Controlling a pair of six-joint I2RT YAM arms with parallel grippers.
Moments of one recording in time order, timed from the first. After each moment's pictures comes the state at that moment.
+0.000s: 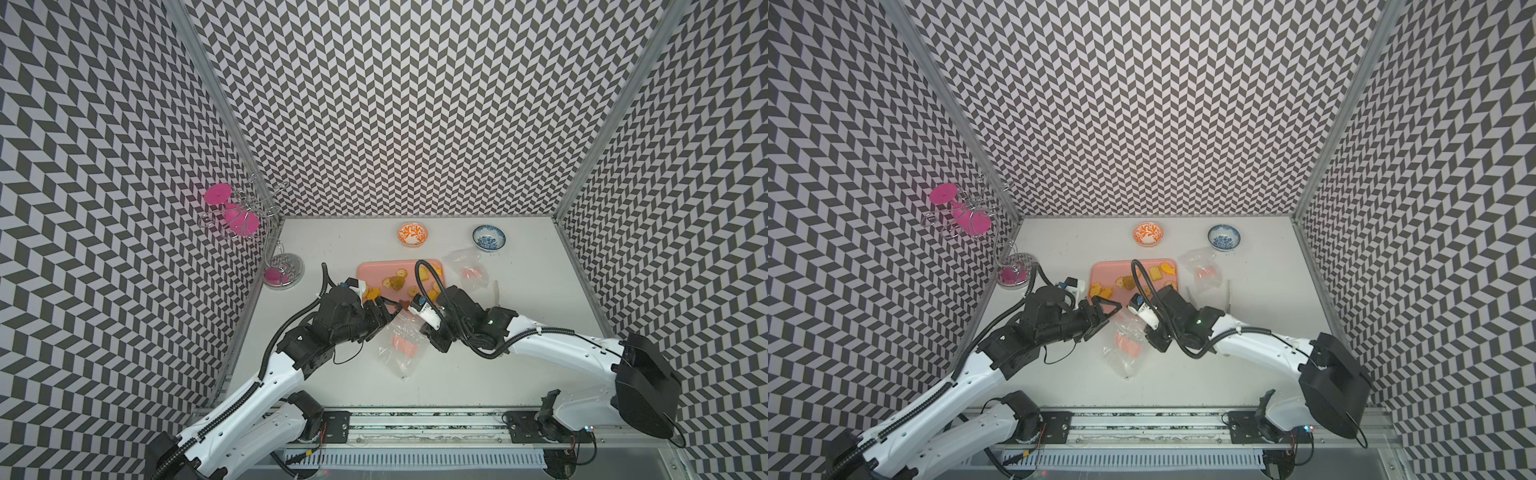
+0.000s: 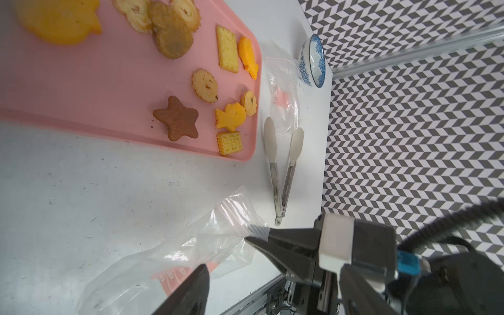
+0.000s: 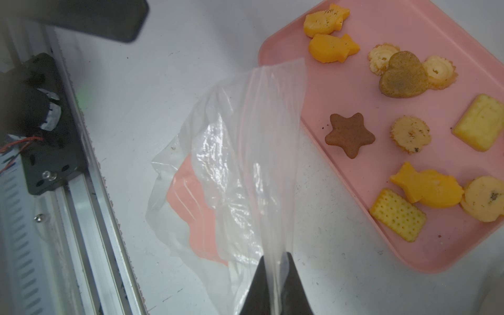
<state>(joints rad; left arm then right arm) -0.65 0.86 0.68 -0.37 0.25 -1.19 0.96 1.41 0.89 -0.34 -0.09 -0.02</state>
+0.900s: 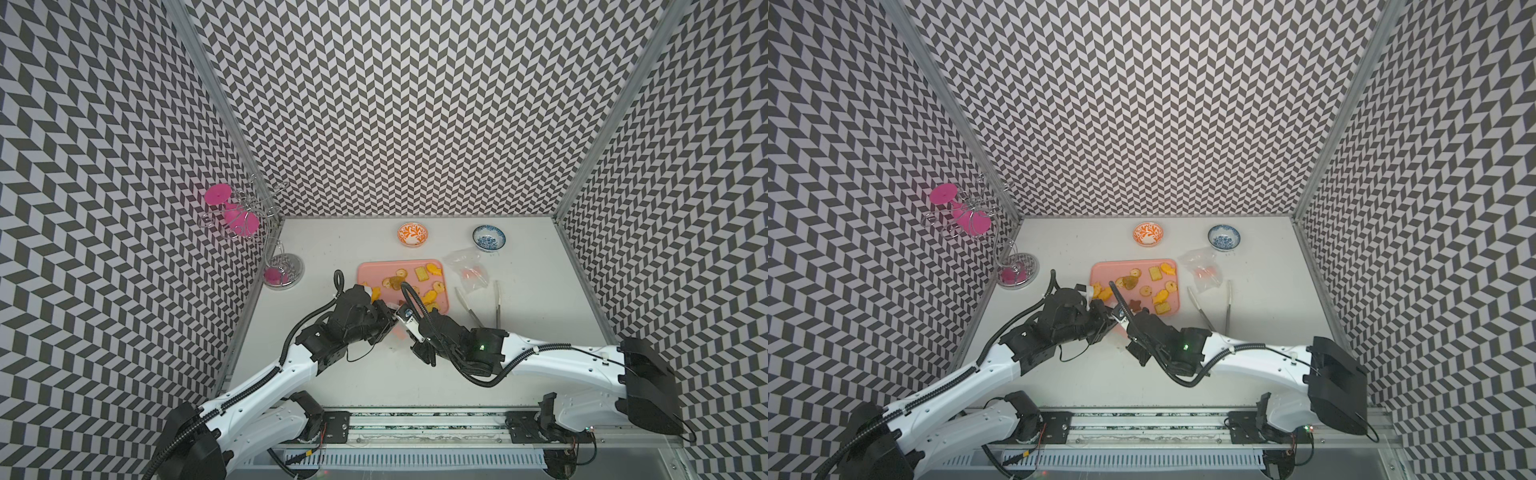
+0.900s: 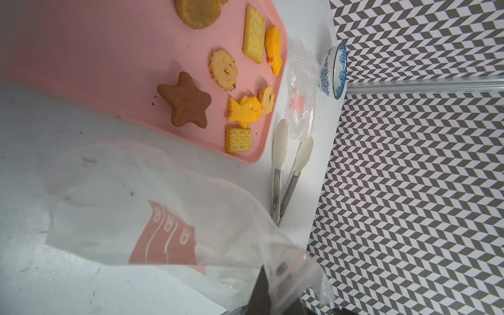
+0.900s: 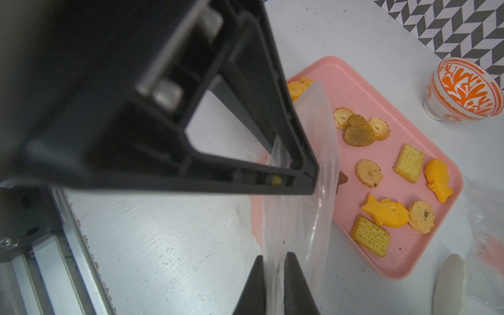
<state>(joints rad) -0.69 0.98 0.62 -0.20 0.22 -1.36 1.18 1.40 0.92 -0.24 0.28 0.08</state>
